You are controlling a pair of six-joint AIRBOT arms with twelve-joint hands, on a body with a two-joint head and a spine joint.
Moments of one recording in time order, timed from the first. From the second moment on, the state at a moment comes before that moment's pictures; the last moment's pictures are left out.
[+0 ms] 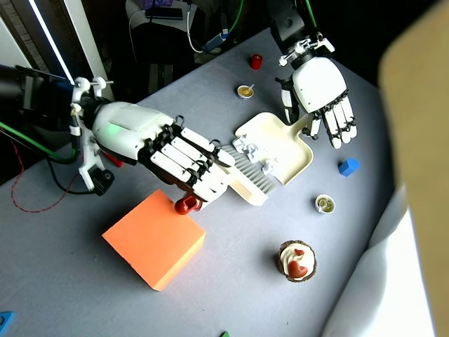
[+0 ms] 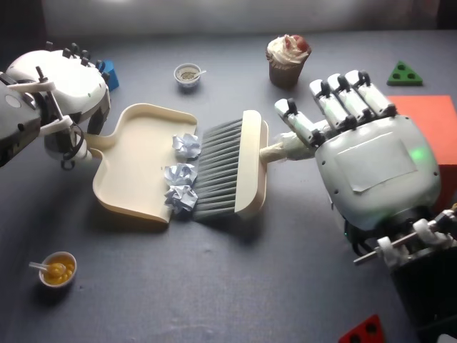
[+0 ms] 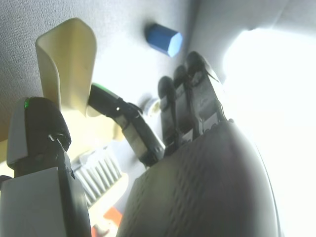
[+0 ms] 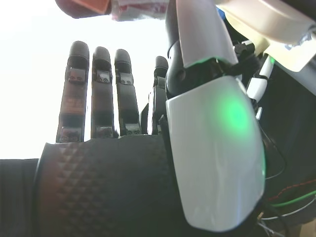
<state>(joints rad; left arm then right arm) 0.47 -1.11 1.27 -1.12 -0.48 2.26 -0.55 -1.06 0.93 -2.45 -1.48 1.05</state>
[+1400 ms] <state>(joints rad) 0.49 -1.09 1.25 -1.12 -0.51 2.22 -0.55 -1.22 1.21 -2.44 -1.48 1.08</state>
